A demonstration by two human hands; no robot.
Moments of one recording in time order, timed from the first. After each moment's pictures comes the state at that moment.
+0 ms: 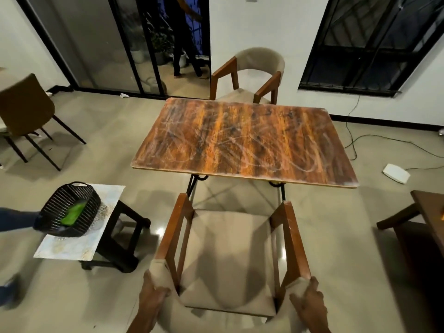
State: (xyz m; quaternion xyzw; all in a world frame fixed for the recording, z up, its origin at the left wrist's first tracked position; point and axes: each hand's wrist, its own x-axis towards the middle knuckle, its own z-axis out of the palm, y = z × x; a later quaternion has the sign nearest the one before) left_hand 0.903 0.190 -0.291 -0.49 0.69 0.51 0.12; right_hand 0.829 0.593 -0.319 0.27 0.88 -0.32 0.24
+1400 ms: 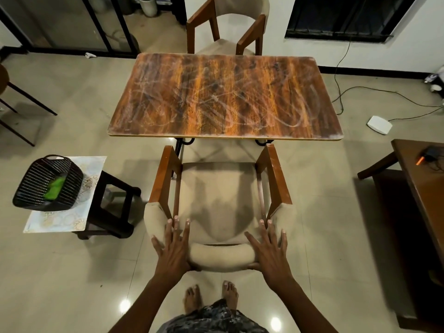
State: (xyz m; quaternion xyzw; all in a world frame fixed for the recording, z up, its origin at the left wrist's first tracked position) left_hand 0.916 0.237 -0.339 -0.04 0.96 0.15 0.24; right_hand 0.872 0.552 -0.343 -0.17 0.97 -0.04 0.18
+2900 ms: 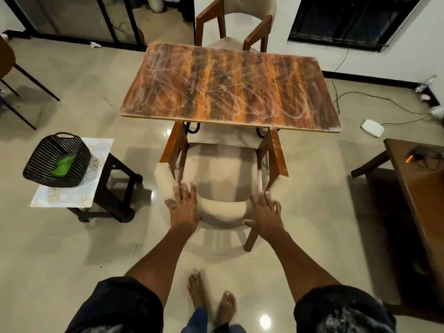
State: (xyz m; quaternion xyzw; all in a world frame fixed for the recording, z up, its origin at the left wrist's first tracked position) left_hand 0.896 0.244 -0.303 -0.10 0.98 0.07 0.18; right_hand 0.865 0.503 -0.286 -0.12 0.96 -0.04 0.23
